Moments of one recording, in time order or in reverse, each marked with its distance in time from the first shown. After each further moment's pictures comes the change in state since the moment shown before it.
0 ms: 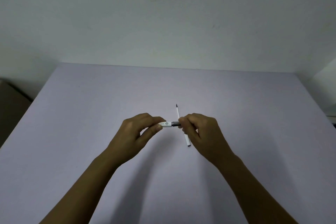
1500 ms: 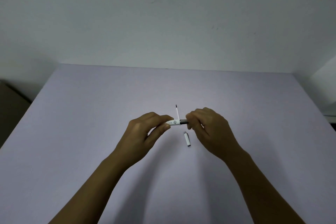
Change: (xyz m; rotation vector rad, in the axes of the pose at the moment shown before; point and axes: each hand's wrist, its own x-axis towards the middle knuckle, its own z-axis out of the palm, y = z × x) left_hand 0.003 0.013 0.006 0.012 0.054 0.074; right_hand 0.004 0.000 -0.018 -0.244 -0.045 -0.068
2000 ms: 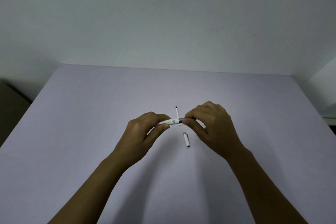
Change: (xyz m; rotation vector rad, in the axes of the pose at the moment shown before) left_hand -0.003 0.002 -0.001 -0.048 0.023 -0.059; right_hand 0.005 -0.003 -0.010 -0.155 0.049 -0.152
